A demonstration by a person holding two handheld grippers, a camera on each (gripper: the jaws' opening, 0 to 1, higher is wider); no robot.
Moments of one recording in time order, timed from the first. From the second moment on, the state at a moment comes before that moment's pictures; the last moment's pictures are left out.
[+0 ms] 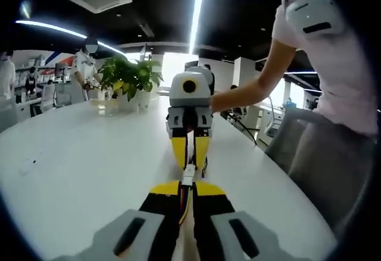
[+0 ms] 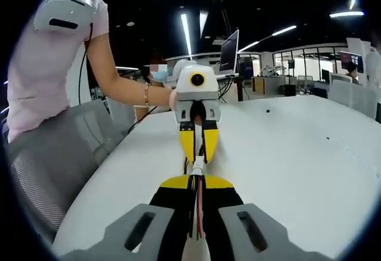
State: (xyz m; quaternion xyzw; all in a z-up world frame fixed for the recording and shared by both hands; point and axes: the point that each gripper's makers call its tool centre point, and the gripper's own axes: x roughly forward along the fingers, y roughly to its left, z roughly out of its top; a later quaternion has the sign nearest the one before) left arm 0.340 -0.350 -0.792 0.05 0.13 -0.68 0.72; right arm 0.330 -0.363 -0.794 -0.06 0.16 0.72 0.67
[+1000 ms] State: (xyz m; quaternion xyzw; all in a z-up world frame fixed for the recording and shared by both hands) left arm 0.337 -0.359 -0.786 0.03 0.13 -0.68 0.72; right arm 0.330 -0.361 -0.789 -0.04 0.16 0.72 0.67
